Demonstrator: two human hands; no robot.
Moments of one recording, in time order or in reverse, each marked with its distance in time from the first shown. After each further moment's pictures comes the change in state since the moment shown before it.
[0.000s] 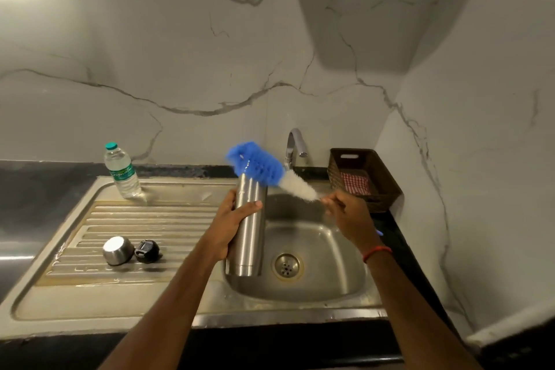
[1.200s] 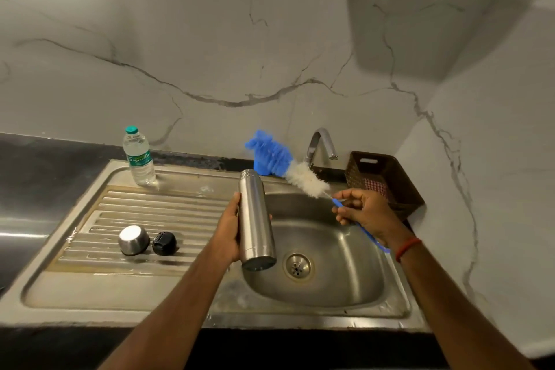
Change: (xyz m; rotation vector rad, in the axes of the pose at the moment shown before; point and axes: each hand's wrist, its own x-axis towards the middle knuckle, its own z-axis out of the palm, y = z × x) left_hand 0.024 -0.019 -0.054 -0.524 0.103 -0.425; right_hand 0.025 -0.050 0.009 0.277 -0.271 0.306
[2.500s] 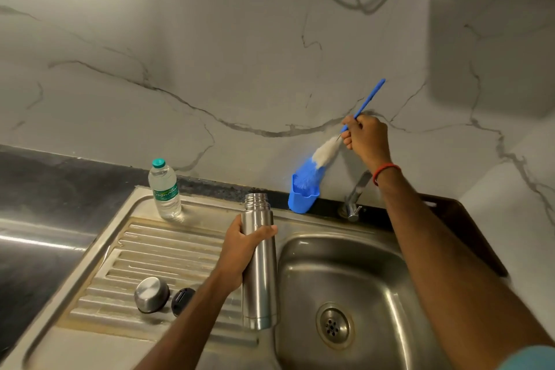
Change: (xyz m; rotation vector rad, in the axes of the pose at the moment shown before) left_hand 0.055 0.085 -0.032 0.389 0.155 0.438; right_hand 0.285 -0.132 0.055 -0.203 0.450 -0.269
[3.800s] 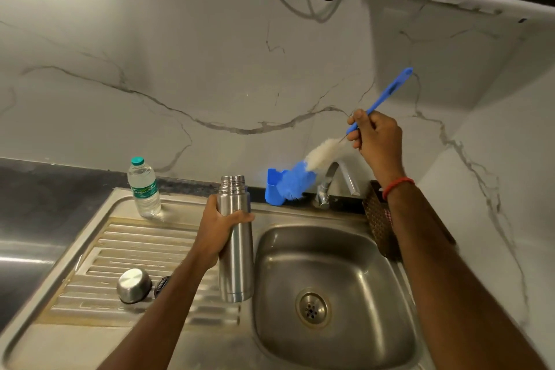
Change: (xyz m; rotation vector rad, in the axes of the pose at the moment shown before) left_hand -0.030 0.028 0.002 0.105 -0.022 0.195; right_hand -0.092 -0.029 -0.105 0.148 0.134 -0.105
